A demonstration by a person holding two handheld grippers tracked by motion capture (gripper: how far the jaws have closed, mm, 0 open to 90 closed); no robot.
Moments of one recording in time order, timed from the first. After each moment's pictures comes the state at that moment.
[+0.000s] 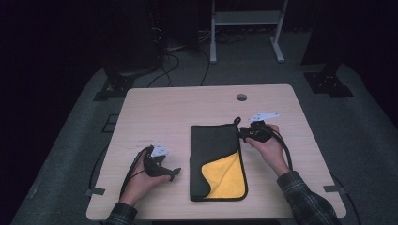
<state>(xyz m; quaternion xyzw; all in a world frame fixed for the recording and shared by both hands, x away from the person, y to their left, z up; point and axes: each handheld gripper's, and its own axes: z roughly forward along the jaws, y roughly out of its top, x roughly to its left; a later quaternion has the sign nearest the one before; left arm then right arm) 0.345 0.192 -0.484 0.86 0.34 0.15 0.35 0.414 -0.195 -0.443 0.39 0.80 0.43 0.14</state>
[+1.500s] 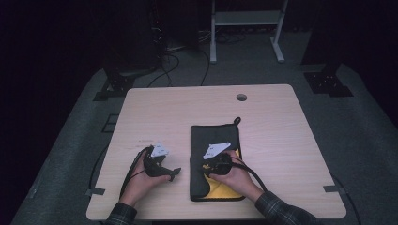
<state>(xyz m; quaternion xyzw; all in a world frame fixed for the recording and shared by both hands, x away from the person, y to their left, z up) 0.345 0.192 -0.484 0.86 0.34 0.15 0.36 0.341 -0.070 -0.474 0.22 0.89 0.40 0.08</state>
